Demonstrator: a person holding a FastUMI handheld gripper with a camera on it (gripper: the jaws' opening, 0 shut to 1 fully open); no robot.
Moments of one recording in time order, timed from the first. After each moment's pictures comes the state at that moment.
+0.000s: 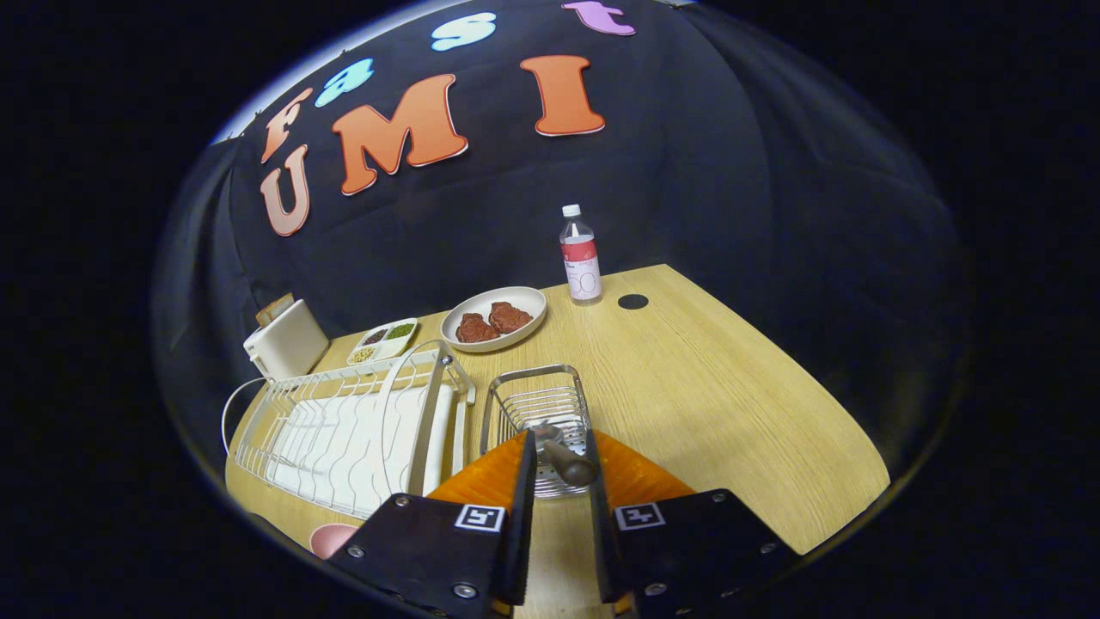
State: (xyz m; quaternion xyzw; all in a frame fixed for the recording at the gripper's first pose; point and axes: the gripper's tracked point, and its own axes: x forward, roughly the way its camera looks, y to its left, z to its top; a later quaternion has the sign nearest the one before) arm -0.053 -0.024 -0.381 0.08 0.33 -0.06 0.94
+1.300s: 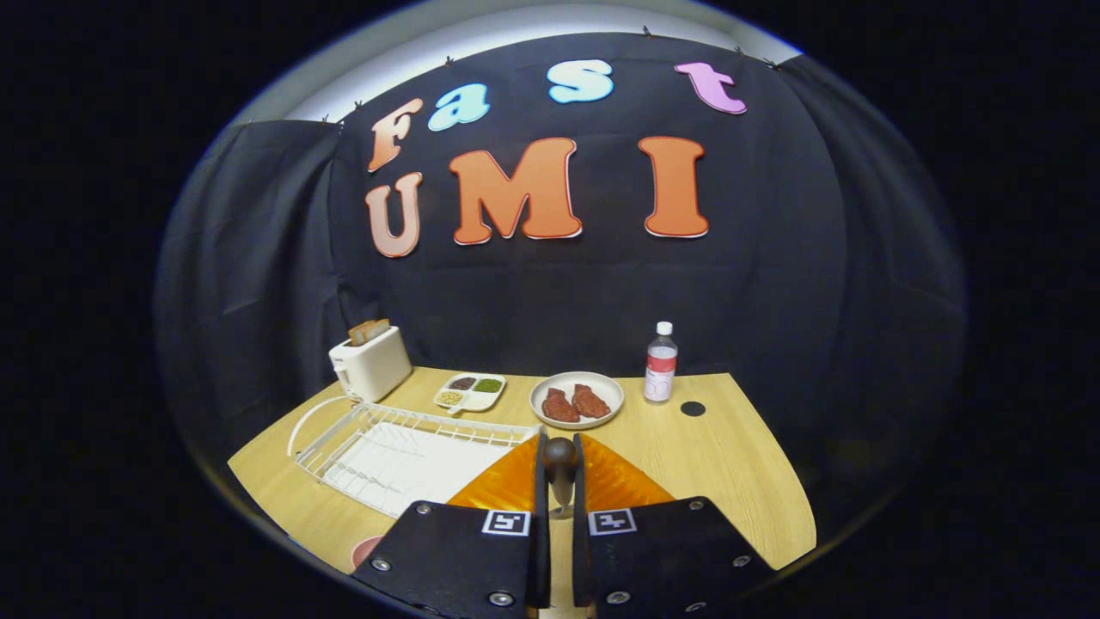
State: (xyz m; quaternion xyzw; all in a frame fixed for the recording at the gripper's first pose) arm -0.046 0.048 -0.221 0.03 0.23 0.10 0.97
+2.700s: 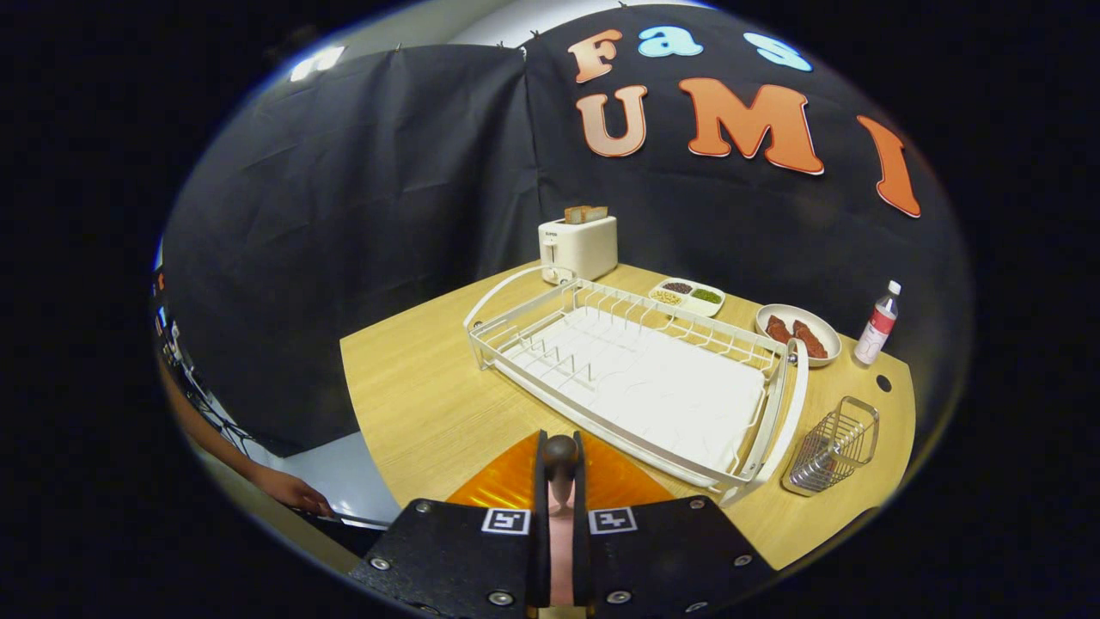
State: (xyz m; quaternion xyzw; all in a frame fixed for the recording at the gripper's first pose) arm -0.184 0.223 -0.313 -0.04 0.33 0.38 0.86
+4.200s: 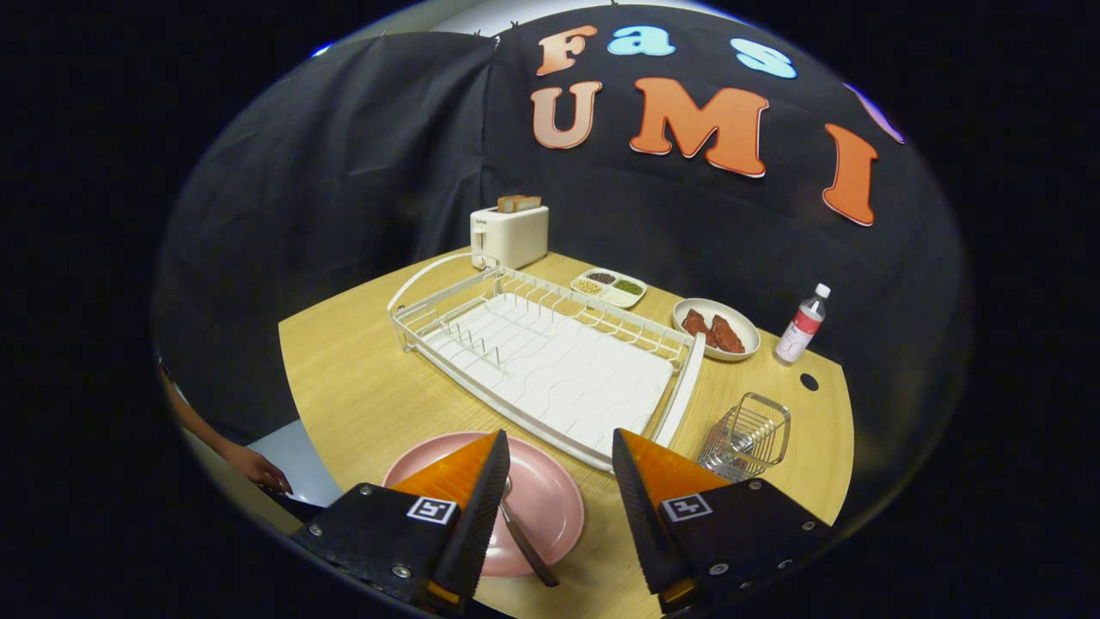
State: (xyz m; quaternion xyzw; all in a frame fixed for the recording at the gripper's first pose) arm -0.144 0.152 -0.289 -0.10 0.33 0.28 0.90
